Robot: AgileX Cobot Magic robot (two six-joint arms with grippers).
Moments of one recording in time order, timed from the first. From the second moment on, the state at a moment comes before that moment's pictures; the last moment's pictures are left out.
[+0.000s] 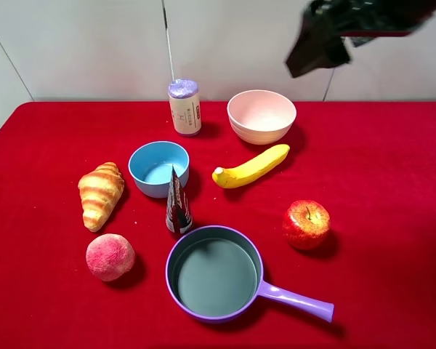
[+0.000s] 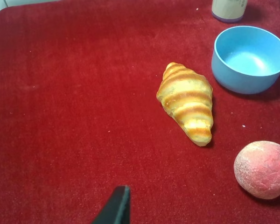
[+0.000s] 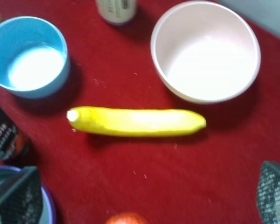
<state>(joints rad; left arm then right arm) -0.17 -0.01 -0.49 -0.03 1.06 0.04 0.60 1.34 -1.26 -0.02 0.92 -0.08</state>
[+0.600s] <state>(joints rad) -0.17 -0.01 -0.49 -0.03 1.06 0.04 0.62 1.66 -1.54 0.00 0.85 -0.10</state>
